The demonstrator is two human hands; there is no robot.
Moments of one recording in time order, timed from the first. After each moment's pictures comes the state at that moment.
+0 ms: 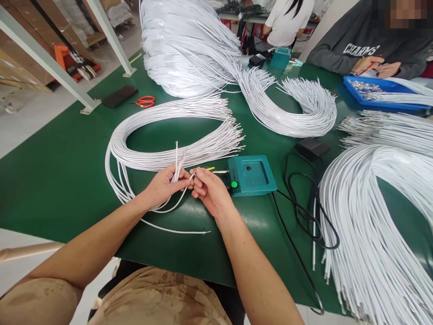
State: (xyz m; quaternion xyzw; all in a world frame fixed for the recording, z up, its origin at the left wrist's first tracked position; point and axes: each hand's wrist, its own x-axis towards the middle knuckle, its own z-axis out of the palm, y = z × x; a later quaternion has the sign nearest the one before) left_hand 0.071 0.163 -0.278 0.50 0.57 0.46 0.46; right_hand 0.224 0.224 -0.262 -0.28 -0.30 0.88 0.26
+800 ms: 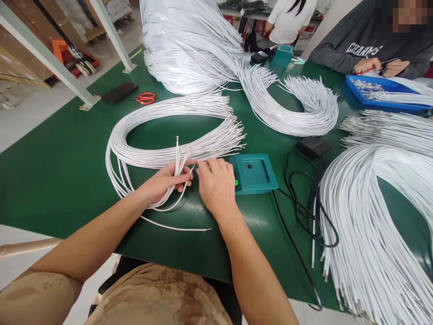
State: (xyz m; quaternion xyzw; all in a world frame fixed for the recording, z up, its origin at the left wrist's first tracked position) left_hand 0.069 0.165 -0.271 0.38 0.48 0.50 0.61; right_hand 0.235 0.229 -0.262 -0.34 -0.89 -0.08 0.28
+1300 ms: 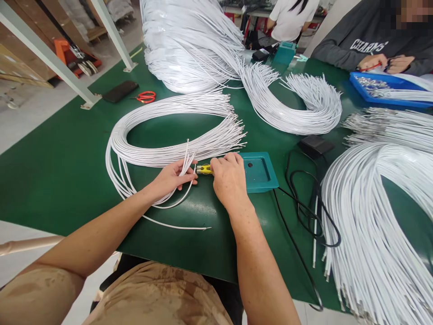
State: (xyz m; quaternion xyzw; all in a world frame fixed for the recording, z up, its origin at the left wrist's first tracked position) left_hand 0.072 0.175 -0.285 0.46 0.59 0.43 0.51; right_hand 0.253 0.258 -0.260 -0.35 -0.92 0.00 0.18
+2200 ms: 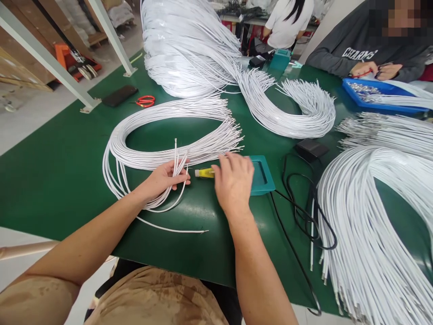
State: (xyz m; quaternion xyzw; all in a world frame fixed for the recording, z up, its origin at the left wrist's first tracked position) left_hand 0.058 0.168 -0.278 0.44 0.58 0.44 0.52; right_hand 0.262 0.246 -0.260 -0.41 -0.85 -0.10 0.32
